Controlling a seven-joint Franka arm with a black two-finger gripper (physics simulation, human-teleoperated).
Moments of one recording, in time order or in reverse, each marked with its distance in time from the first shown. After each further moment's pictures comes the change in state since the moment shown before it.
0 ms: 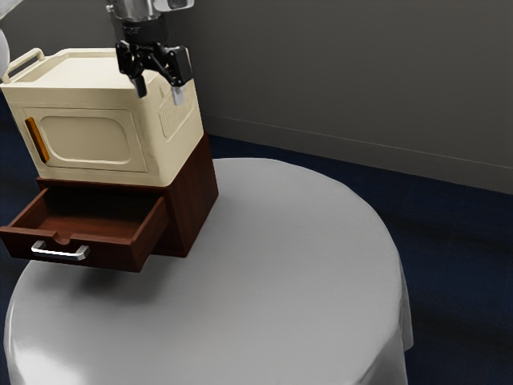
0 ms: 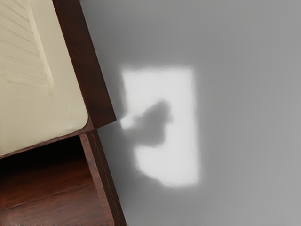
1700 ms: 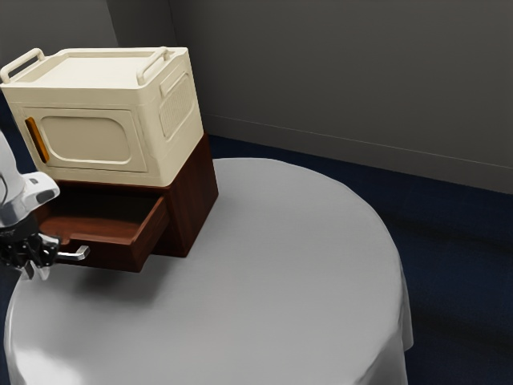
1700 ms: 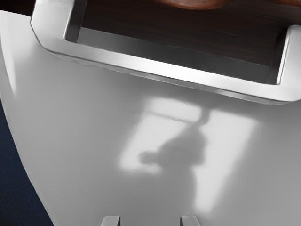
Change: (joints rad) arm 0.590 -0.929 -0.204 -1.643 -0.019 0.809 -0.098
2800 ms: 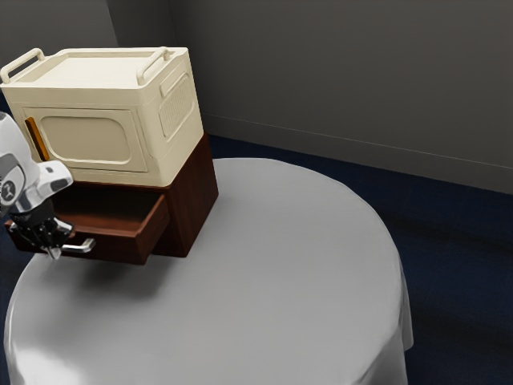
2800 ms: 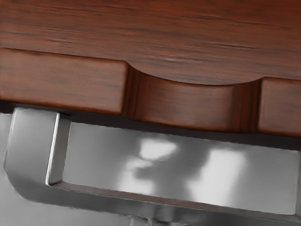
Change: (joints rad) arm 0.037 0.242 -0.004 0.113 0.010 0.180 0.114
